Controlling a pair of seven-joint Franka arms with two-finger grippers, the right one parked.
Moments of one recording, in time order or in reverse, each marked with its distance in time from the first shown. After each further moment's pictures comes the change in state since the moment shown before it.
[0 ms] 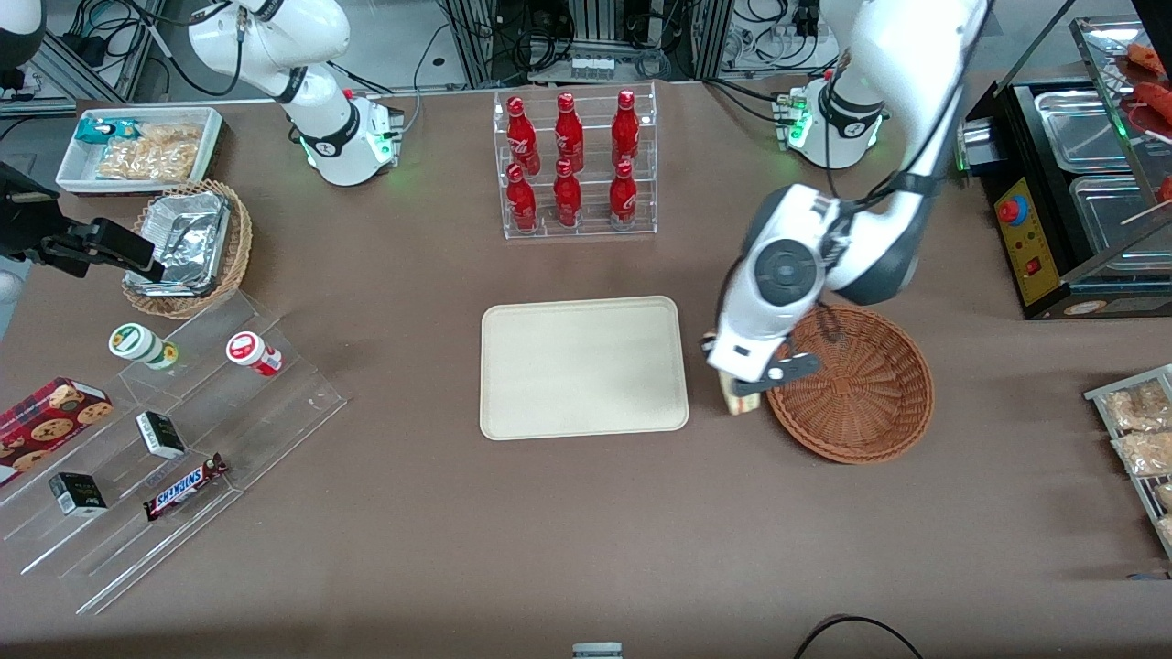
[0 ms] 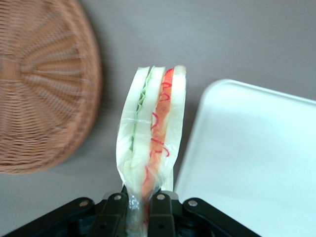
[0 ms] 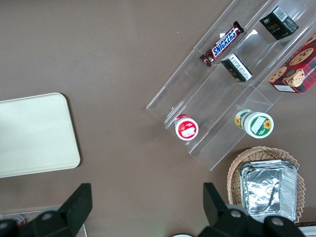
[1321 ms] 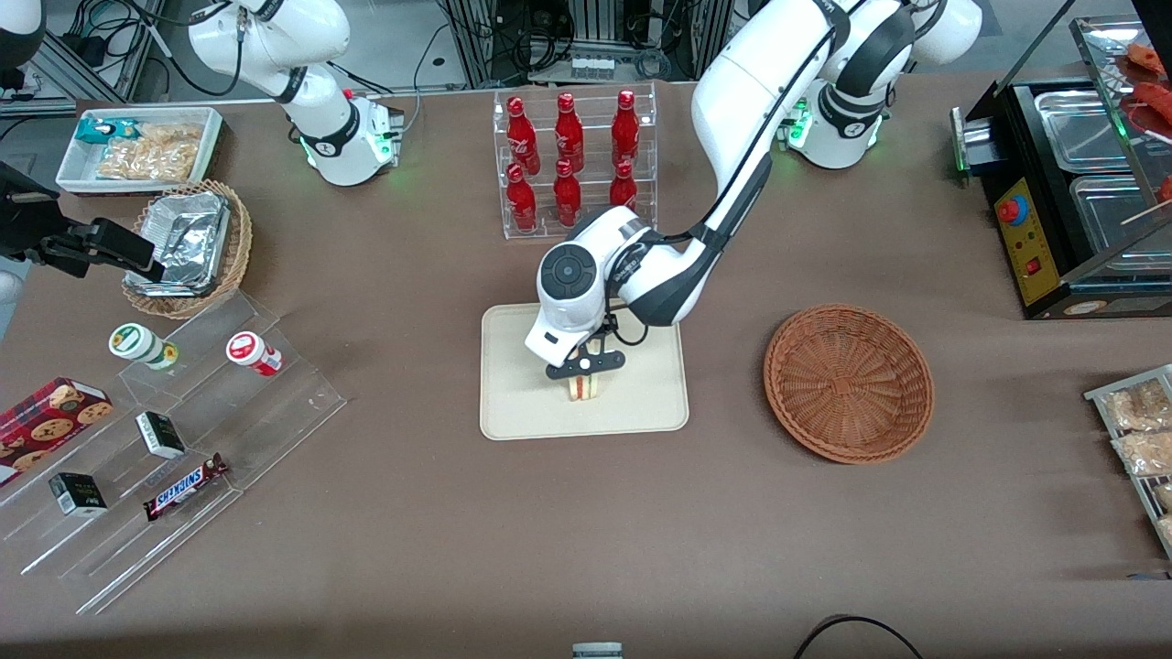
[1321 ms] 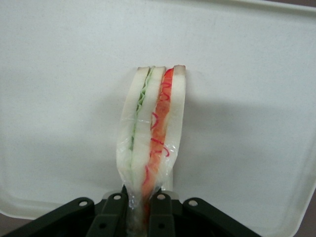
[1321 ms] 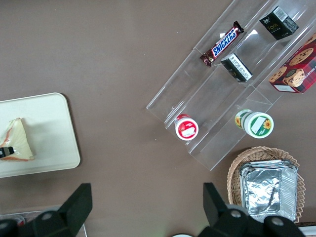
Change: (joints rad) arm -0.265 0.405 -0.026 0.455 -0.036 -0.004 -0.166
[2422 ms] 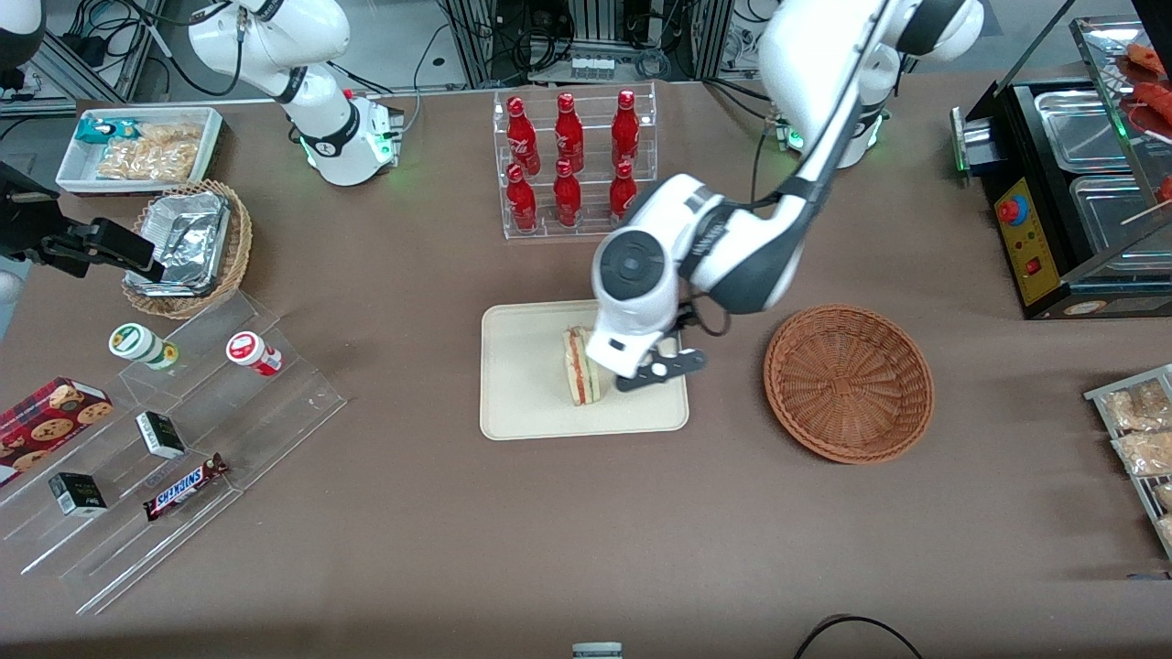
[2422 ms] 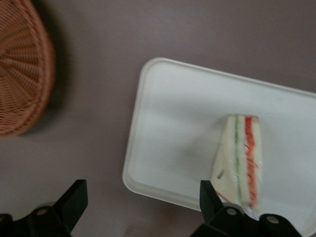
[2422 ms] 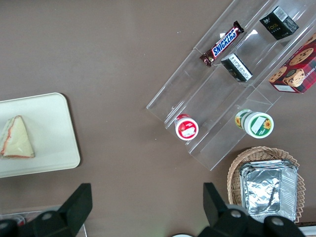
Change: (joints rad) arm 0.139 -0.213 0.072 0.030 0.022 -0.372 0.071
